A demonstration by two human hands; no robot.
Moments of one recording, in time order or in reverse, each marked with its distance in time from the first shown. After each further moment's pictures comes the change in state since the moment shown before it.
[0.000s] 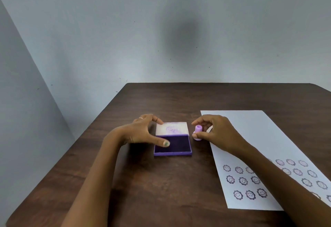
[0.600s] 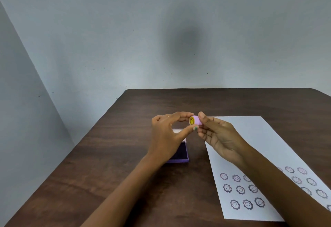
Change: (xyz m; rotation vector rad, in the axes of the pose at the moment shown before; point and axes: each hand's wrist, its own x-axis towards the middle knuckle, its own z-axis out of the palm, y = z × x) left_hand 0.016 0.070 0.066 -0.160 0.899 0.532; right_hand -0.001 -0.013 -0.012 1.234 0.051 0.481
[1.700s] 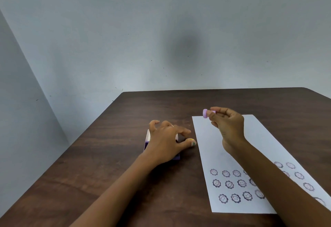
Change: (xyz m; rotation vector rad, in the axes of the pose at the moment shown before) left_hand -0.007 -0.004 0.015 0.459 -0.407 -0.031; right_hand 0.018 -0.003 -0.027 -0.334 0.514 -0.402
